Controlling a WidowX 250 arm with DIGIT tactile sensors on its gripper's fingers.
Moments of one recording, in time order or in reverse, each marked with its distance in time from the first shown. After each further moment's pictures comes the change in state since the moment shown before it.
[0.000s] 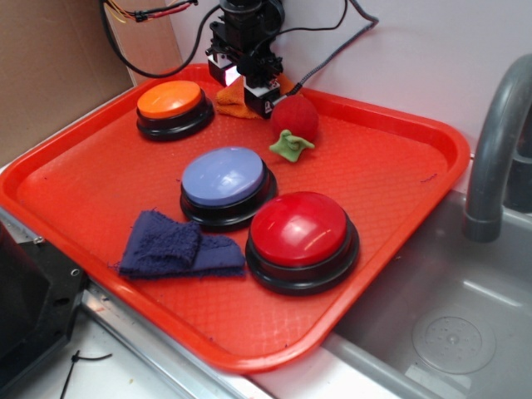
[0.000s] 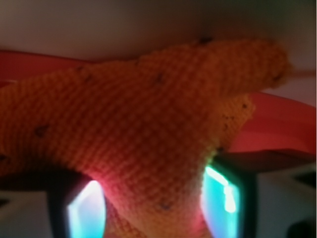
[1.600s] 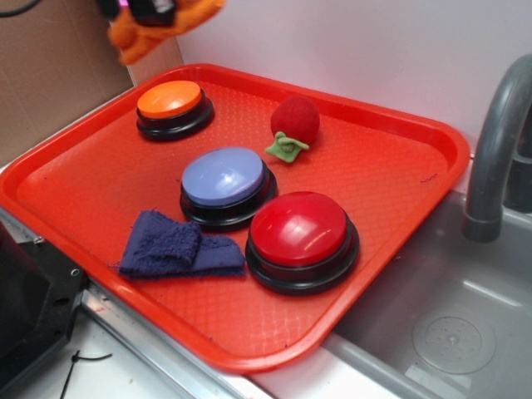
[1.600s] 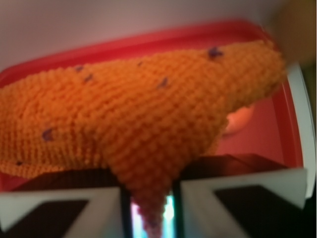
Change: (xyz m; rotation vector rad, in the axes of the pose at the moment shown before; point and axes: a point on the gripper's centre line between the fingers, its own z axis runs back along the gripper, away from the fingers) arm -0.118 -0.002 0.152 -0.318 -0.077 0.344
